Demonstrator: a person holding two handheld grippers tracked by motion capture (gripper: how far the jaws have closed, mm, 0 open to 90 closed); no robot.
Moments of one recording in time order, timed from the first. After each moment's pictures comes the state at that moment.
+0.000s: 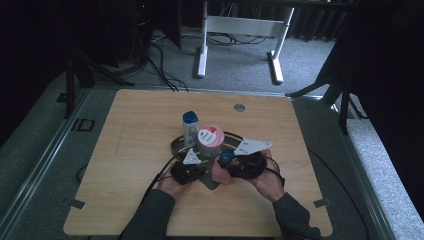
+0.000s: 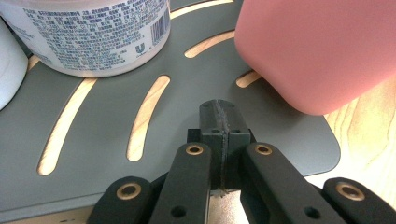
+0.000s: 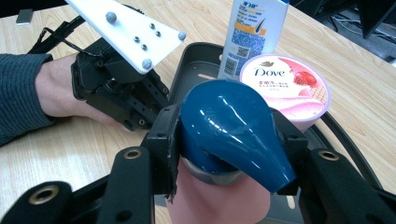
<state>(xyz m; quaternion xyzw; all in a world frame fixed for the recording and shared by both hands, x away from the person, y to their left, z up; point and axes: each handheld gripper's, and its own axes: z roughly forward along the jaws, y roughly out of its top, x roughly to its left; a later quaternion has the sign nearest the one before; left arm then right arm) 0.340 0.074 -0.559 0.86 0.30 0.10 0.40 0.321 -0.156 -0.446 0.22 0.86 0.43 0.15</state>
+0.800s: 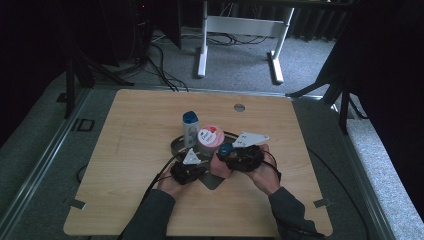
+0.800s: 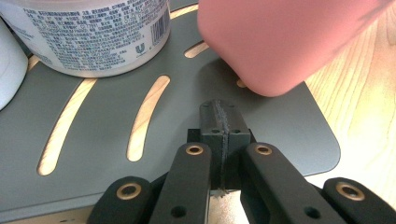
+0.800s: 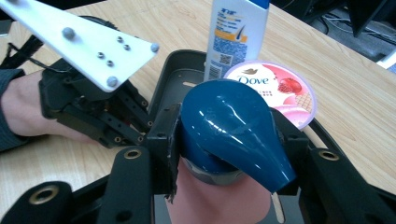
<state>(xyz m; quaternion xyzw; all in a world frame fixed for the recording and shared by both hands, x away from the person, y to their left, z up) 0.339 0.074 -0.559 0.86 0.30 0.10 0.40 0.341 -0.151 -0.448 0.24 0.85 0.43 0.16</state>
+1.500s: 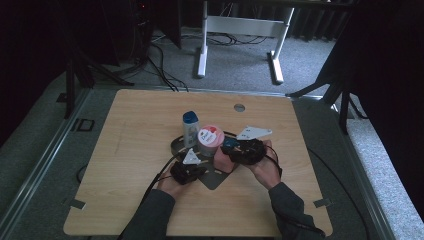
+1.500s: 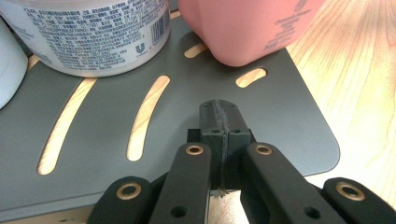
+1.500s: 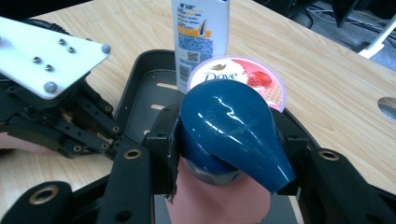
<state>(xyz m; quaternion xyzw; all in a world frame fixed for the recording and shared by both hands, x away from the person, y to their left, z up) 0.340 0.074 -0.559 0.86 0.31 0.10 0.40 0.362 -0.161 -0.454 0.28 0.84 0.43 0.17</state>
